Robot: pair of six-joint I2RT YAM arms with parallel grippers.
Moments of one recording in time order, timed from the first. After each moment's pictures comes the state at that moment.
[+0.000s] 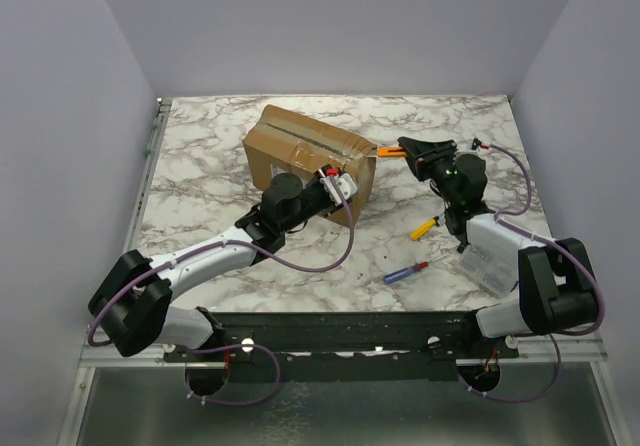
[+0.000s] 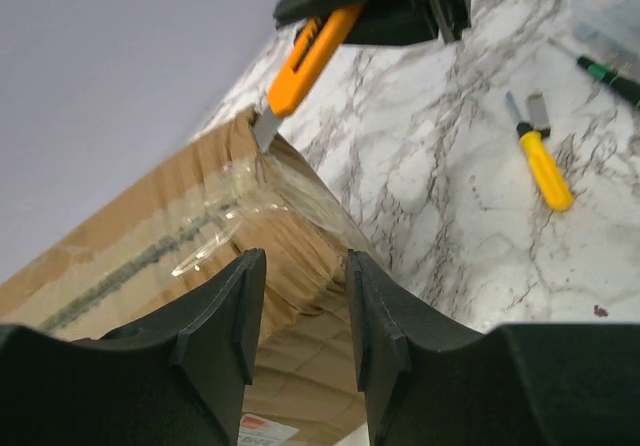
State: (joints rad) left arm -0.79 1.30 0.77 0.48 0.16 0.41; right arm 0.22 1.41 0.63 0.74 -0.11 1.39
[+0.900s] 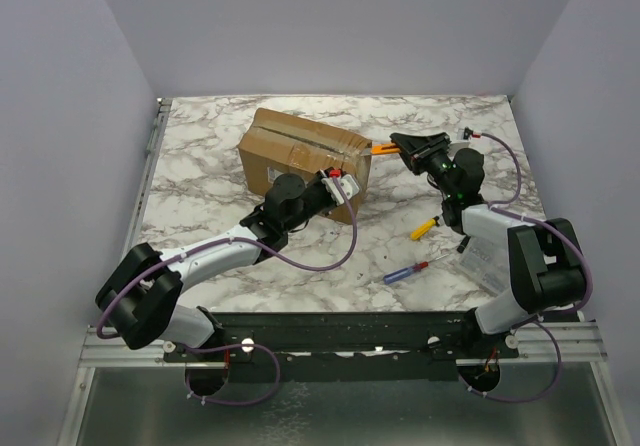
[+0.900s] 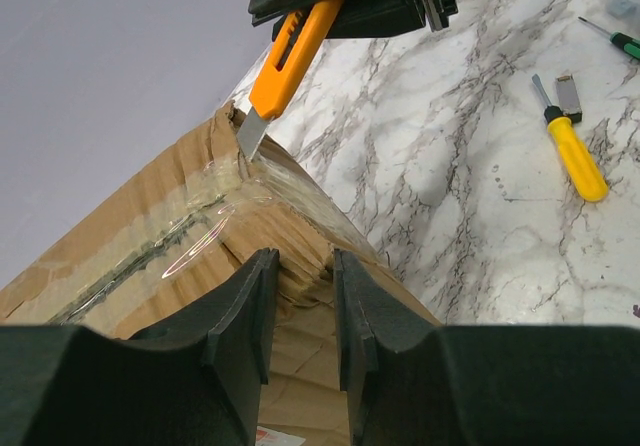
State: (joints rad) left arm -0.78 1.39 0.76 0.54 0.12 0.45; right arm 0.20 1.54 0.69 0.88 -0.28 1.36
